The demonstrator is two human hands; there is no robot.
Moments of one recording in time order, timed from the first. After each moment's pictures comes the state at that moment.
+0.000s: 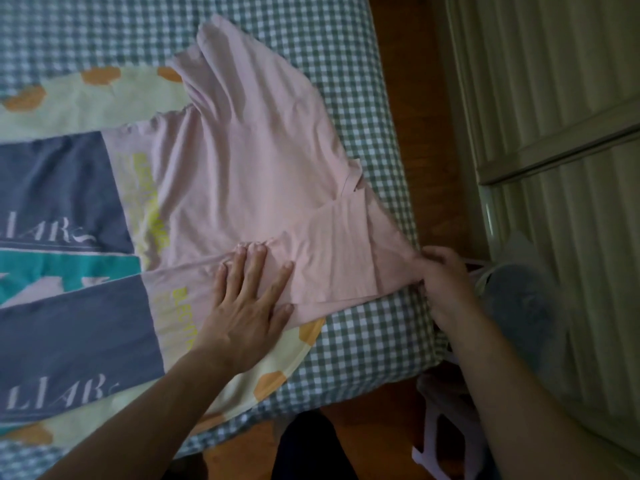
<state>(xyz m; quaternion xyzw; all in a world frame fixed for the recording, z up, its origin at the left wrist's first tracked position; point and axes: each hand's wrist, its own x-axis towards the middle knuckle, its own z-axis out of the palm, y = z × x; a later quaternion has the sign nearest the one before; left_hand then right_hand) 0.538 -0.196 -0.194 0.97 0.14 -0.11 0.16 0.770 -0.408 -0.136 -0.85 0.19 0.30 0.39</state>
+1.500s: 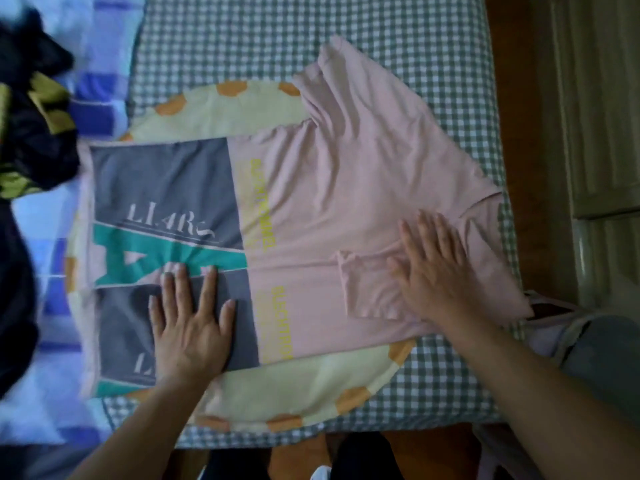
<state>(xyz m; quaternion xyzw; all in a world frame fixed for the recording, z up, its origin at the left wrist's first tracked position) 0.408 -0.088 -0.194 0.85 0.49 -0.14 0.09 0.735 -0.298 -0.195 -0.89 -0.42 0.16 -0.10</state>
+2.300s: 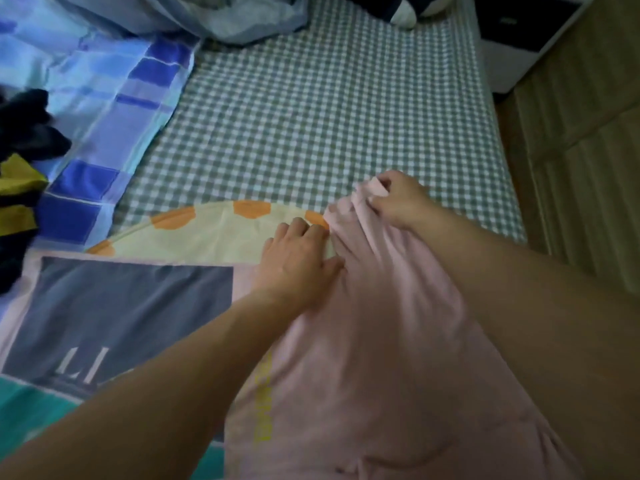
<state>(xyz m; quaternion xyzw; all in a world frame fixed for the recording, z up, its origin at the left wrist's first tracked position) 0.710 0.085 -0.198 0.90 0.36 -0.03 0.25 0.935 0.048 -0.200 -0.91 -0.31 0.25 0.15</state>
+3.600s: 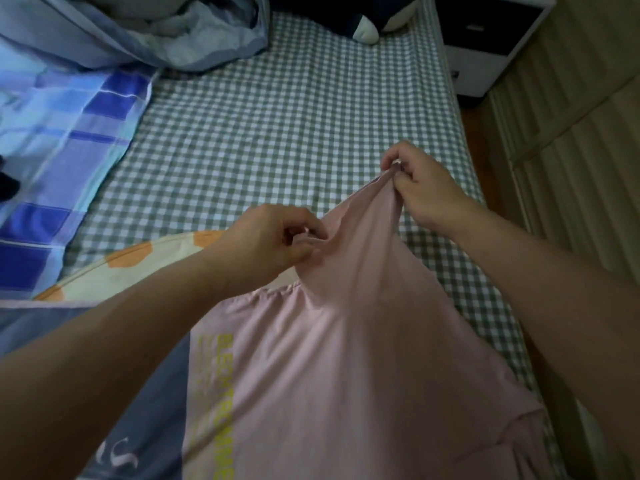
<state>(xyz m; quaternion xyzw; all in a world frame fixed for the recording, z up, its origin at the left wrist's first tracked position) 0.738 0.124 -0.126 0.86 0.22 0.03 0.46 0.982 0.004 -0.130 -0.83 -0.41 0.22 0.32</state>
